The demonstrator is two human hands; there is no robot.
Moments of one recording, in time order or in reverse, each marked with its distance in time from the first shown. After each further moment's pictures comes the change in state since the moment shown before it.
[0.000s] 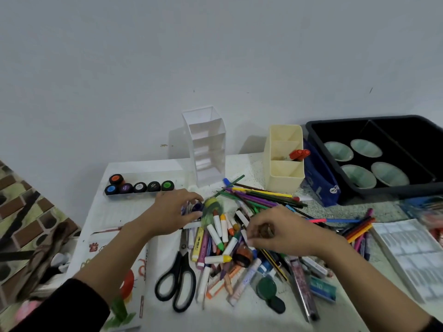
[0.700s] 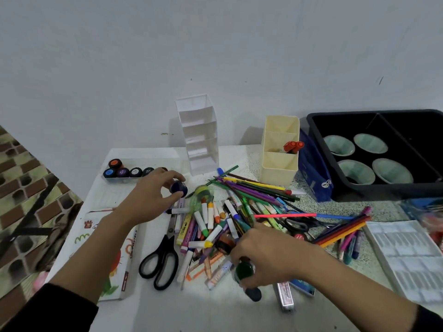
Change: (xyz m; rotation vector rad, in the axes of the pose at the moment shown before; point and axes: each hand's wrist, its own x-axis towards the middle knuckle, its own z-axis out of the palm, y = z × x) left_hand -0.028 0.035 -0.014 -0.154 0.217 -0.152; right_hand -0.029 0.001 0.027 -0.469 -0.258 -0.263
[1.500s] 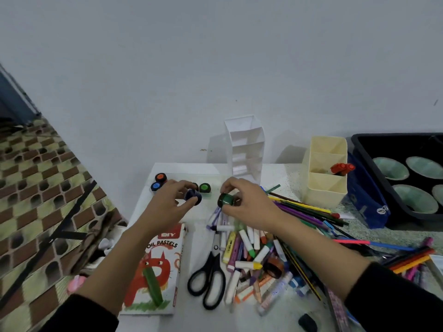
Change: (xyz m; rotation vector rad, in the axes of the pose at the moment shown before) left_hand -0.016 -0.050 -0.044 -0.108 0.134 -0.087; right_hand 0.142 -0.013 -0.057 0.657 0.553 0.200
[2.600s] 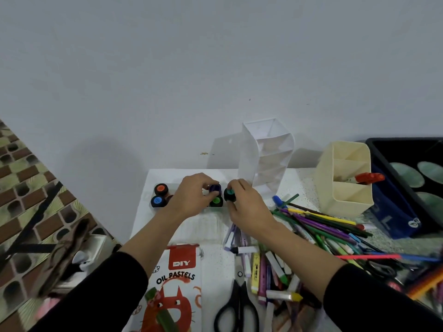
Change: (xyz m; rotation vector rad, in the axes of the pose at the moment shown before) left_hand 0.118 -0.055 0.030 0.050 -0.102 0.184; right_hand 0.092 0.045 0.067 -0.434 0.279 -0.028
